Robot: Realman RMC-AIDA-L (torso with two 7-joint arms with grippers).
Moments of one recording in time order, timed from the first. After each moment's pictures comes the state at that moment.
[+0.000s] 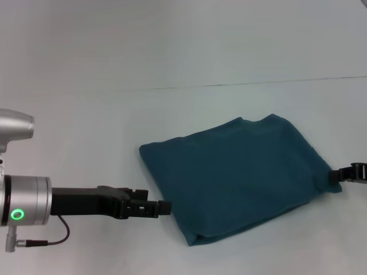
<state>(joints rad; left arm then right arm) -0.58 -2.16 0.76 0.81 2.17 1.57 -1.99 0.49 2.00 -0.55 -0.85 -2.41 -1.42 2.27</state>
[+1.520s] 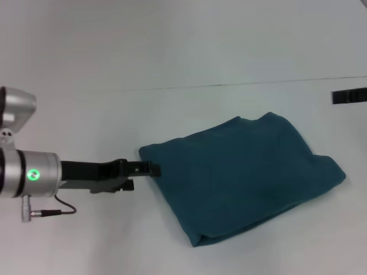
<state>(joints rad) -0.67 -2.14 0.80 0.77 2.25 1.36 -2.53 0.59 1.97 -0.53 -1.27 -2.35 -1.67 2.33</state>
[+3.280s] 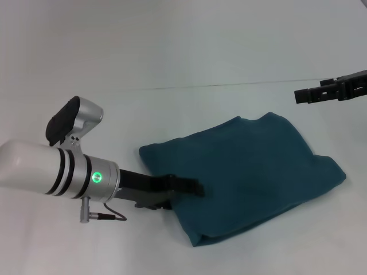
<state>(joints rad) -0.85 -2.17 0.87 0.51 2.32 1.20 -2.62 0.63 2.01 -0.65 -1.27 -2.35 -1.60 2.28</state>
